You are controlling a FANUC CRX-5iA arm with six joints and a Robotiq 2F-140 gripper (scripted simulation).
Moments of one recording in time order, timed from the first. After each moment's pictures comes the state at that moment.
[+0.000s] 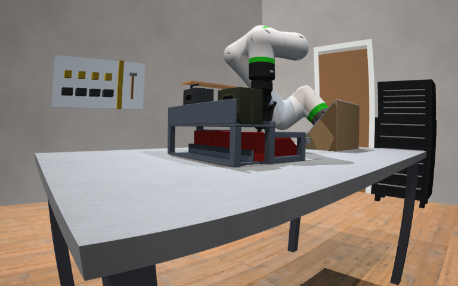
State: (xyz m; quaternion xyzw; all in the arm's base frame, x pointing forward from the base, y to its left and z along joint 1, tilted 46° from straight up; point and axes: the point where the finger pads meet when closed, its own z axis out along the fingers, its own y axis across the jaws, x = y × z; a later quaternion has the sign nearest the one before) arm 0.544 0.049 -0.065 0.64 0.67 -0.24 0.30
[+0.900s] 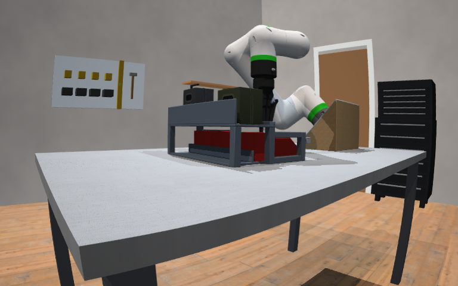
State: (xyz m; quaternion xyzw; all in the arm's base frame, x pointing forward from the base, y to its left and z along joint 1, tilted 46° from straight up) arm 0.534 0.055 -0.059 0.64 0.67 -0.24 0.30
